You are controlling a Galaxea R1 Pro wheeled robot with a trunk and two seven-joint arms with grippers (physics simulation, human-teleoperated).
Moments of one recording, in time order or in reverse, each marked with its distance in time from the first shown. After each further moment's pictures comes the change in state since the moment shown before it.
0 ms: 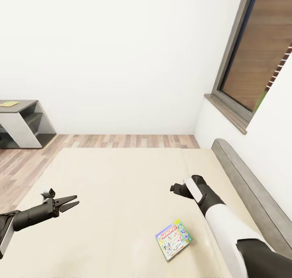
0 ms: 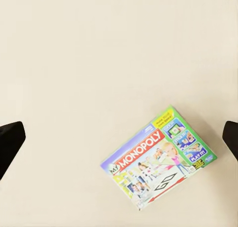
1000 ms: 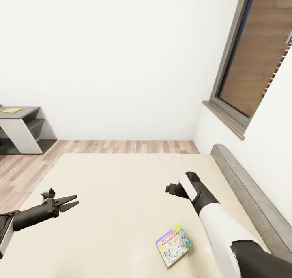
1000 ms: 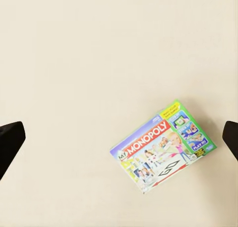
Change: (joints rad) left arm 0.000 0.001 0.000 0.000 0.002 0.001 0.000; right arm 0.002 0.054 0.000 -0.062 -0.016 0.111 -0.103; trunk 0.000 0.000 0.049
